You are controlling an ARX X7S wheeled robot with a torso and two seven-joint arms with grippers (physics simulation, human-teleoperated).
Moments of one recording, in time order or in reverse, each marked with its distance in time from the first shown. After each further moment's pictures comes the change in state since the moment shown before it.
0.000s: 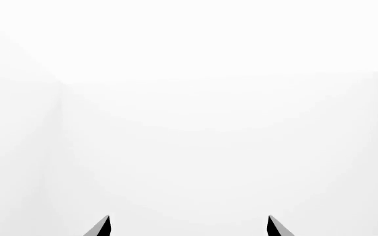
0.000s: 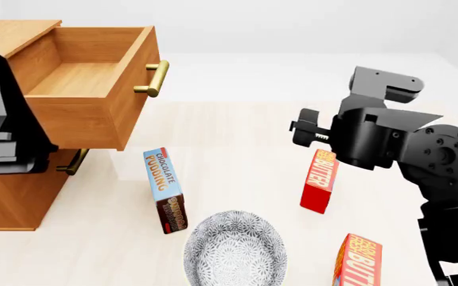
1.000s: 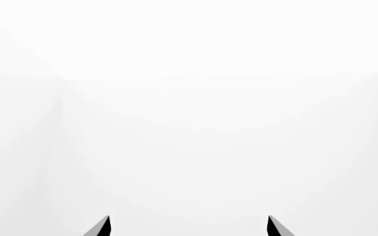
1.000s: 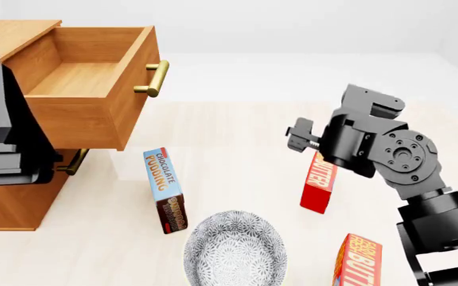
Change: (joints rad) left arm 0.050 0.018 0.009 0.017 0.023 0.031 -0.008; right arm 0.005 -0.072 -0.054 0.262 -0.140 -0.125 -0.204
